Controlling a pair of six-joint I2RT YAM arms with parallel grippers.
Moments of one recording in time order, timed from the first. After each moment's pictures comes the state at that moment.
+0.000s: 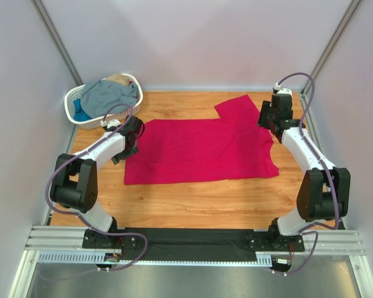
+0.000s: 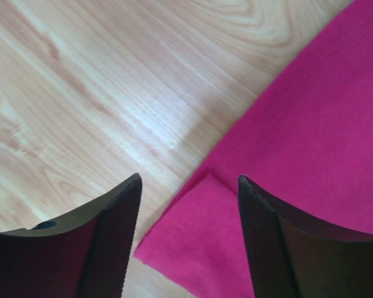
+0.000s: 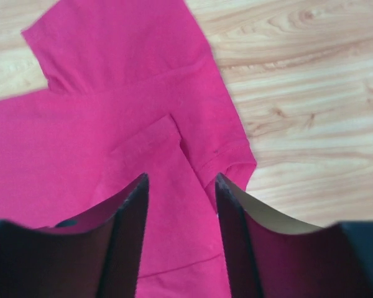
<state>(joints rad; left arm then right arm) -0.26 1.62 1.05 -0.69 -0.57 -0.85 0.06 1.54 1.14 -0.23 0.14 0.18</state>
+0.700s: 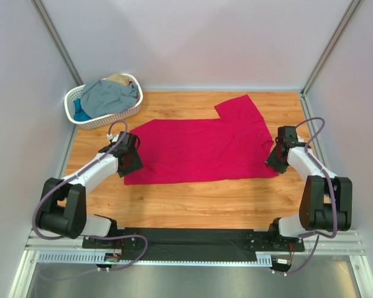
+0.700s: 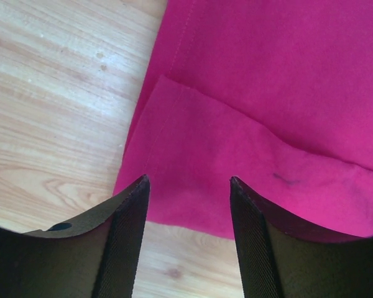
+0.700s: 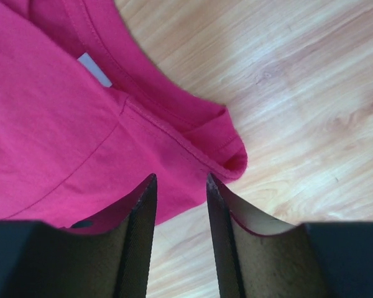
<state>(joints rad) -0.27 1.35 0.76 -0.52 -0.22 -0.68 -0.06 1.43 0.86 -0.59 0.14 0.56</state>
